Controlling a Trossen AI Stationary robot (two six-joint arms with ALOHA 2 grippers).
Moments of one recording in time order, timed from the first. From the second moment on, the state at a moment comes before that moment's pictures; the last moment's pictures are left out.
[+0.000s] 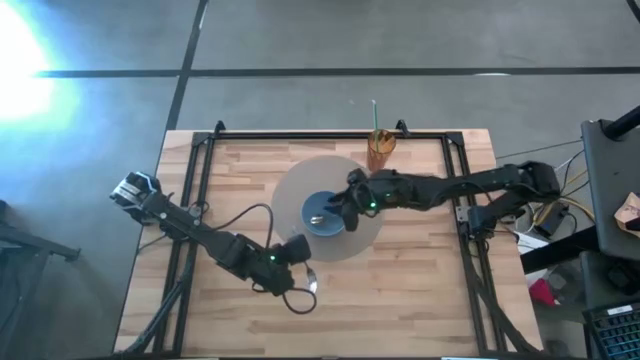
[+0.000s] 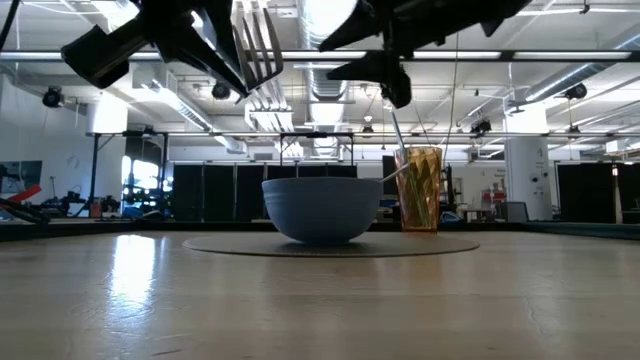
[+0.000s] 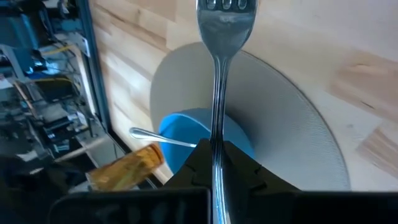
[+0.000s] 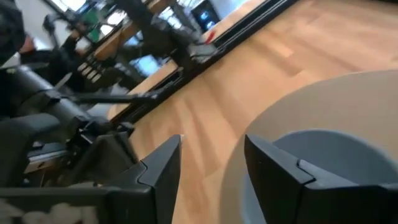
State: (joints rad) left arm -0.50 1.57 1.17 -0.59 -0.63 0.96; right arm -0.02 1.47 0.96 0.14 0.02 0.67
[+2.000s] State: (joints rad) left arm -0.49 1.57 1.16 -0.38 -0.77 1.29; right arm 0.04 1.74 1.23 0.03 -0.14 0.58
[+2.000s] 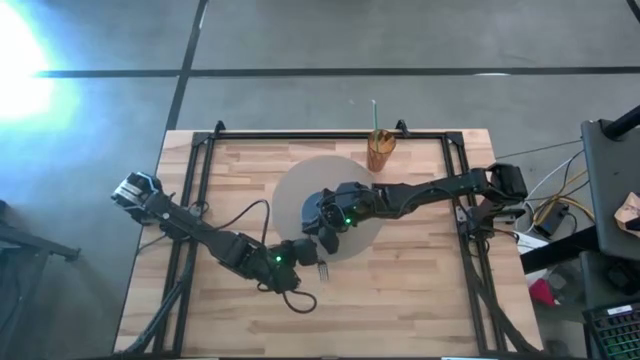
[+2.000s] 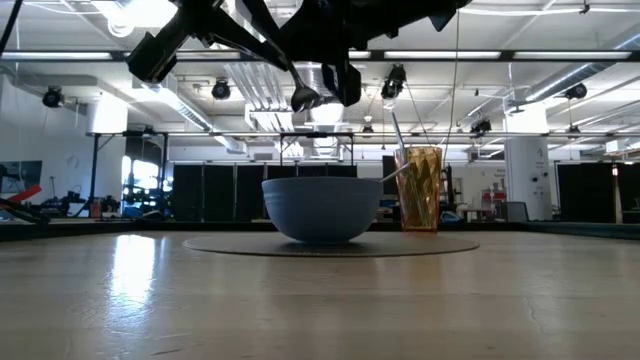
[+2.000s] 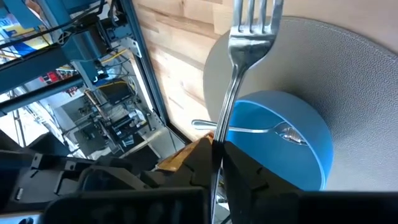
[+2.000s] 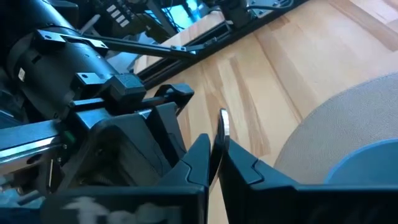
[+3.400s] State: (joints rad) left arm -0.49 1.41 1.21 -0.50 -0.83 0.58; right arm -0.01 1.59 1.23 -0.18 -0.04 0.41
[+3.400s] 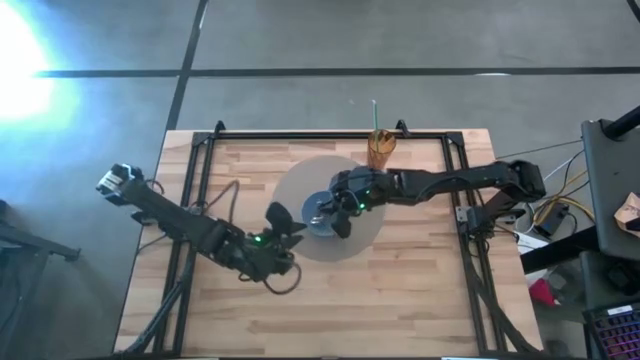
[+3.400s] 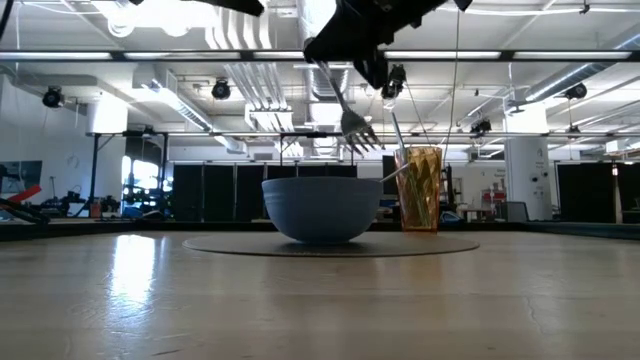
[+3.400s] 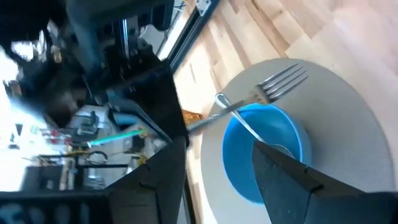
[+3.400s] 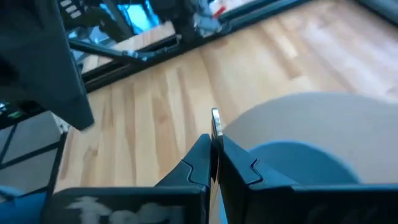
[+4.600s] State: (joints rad) left arm -0.37 1.08 0.61 0.27 -0.58 0.15; right arm -0.32 1.53 1.23 0.02 -0.04 0.38
